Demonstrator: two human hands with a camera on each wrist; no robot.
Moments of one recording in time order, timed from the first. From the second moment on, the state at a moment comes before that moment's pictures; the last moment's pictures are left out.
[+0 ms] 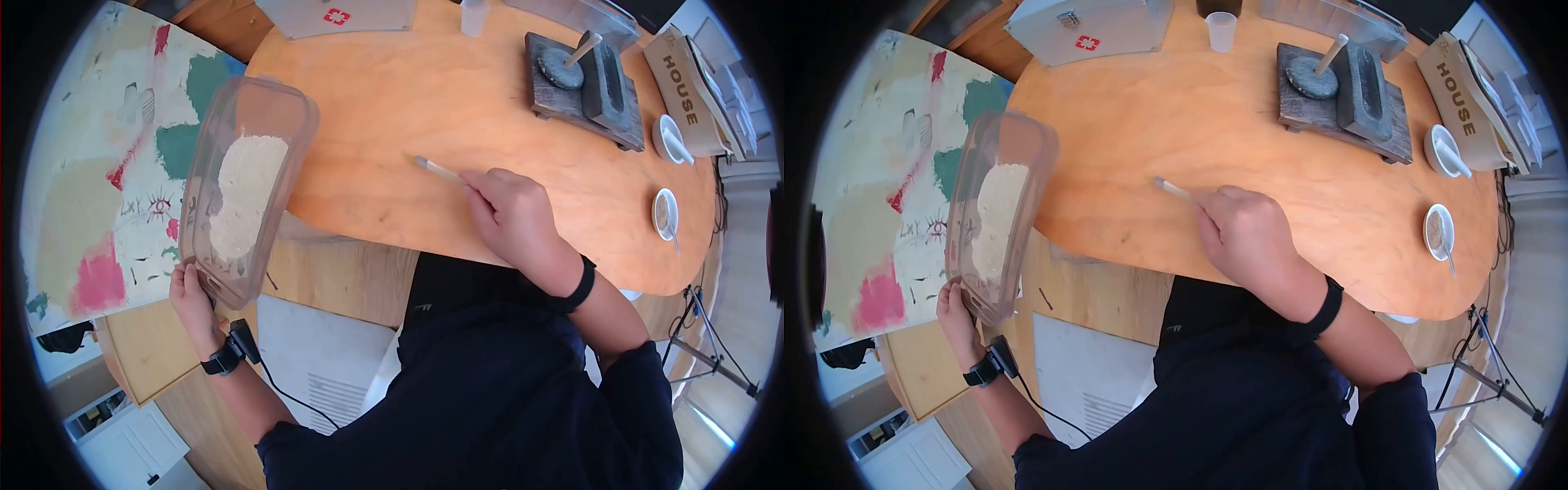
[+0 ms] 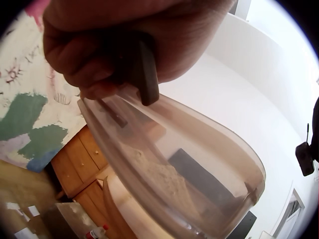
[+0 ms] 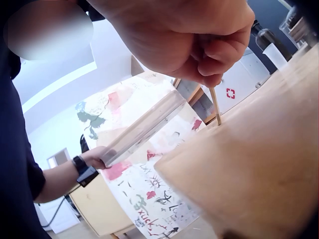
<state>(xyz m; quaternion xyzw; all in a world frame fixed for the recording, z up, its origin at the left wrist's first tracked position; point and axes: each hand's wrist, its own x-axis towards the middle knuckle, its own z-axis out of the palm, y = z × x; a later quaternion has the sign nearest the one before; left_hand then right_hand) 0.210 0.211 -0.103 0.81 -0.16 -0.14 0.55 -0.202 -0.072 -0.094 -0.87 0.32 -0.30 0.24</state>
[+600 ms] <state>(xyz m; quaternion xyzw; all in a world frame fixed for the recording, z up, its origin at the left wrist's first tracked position) 0.217 0.204 -0.107 0.80 -0.17 -0.15 0.56 -0.224 -0.066 -0.092 -0.89 0.30 -0.29 0.19</state>
